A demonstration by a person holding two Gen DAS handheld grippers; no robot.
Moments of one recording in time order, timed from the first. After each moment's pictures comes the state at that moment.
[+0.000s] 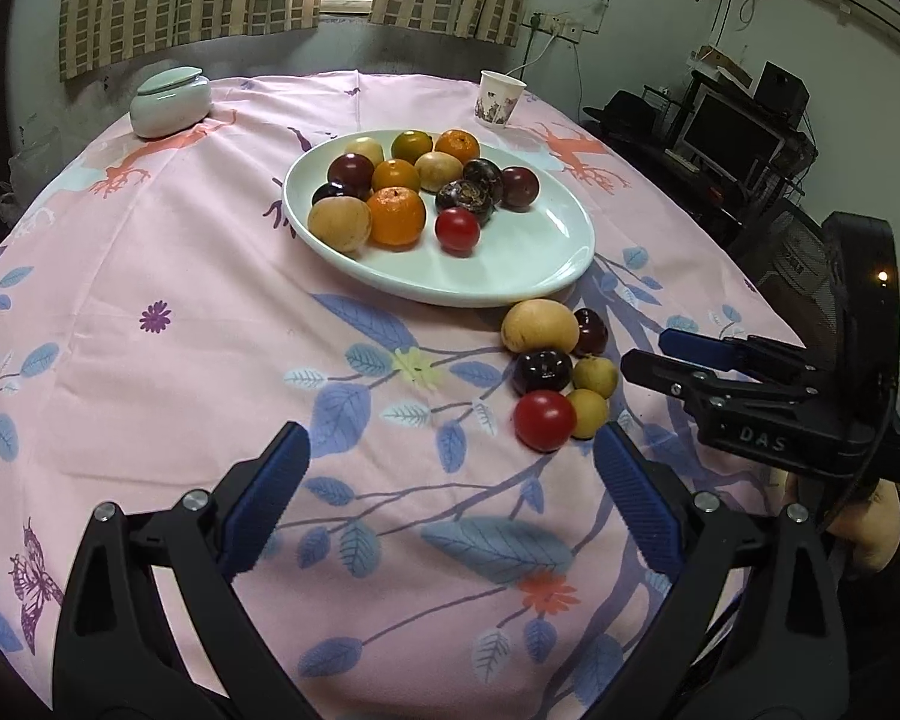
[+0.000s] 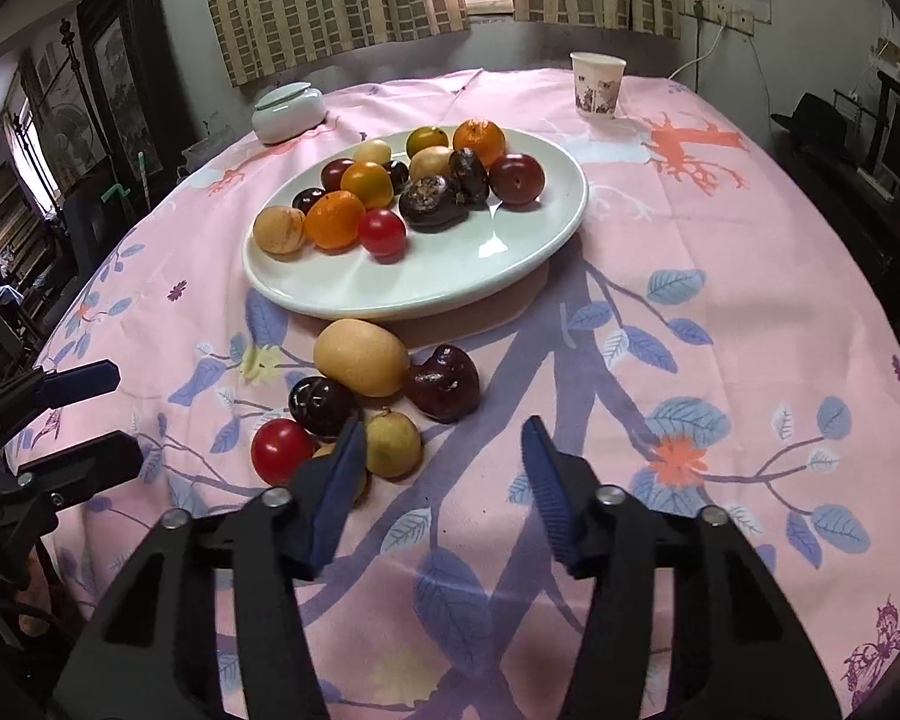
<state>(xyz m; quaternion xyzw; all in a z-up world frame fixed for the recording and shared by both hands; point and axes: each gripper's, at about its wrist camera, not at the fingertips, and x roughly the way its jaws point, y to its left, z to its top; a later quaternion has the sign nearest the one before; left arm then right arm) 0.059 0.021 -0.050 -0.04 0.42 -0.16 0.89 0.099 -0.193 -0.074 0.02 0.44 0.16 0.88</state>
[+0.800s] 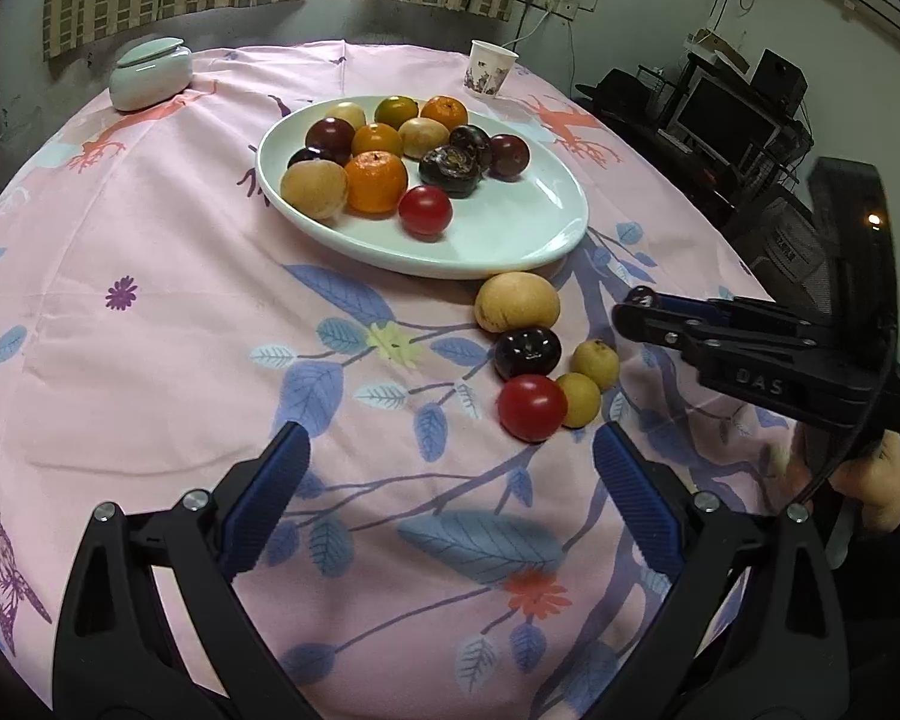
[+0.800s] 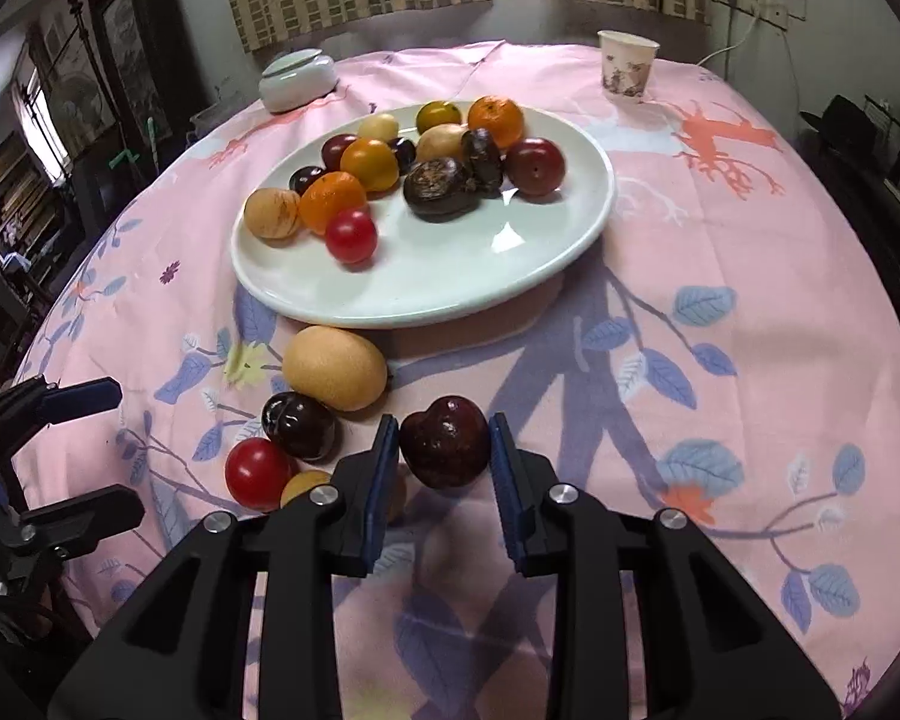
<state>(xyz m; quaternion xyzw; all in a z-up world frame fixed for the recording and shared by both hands) 0.070 0.009 -0.066 -0.04 0.45 -0.18 0.88 0.110 -0.203 -0.068 0.00 0.45 0.16 0.88</state>
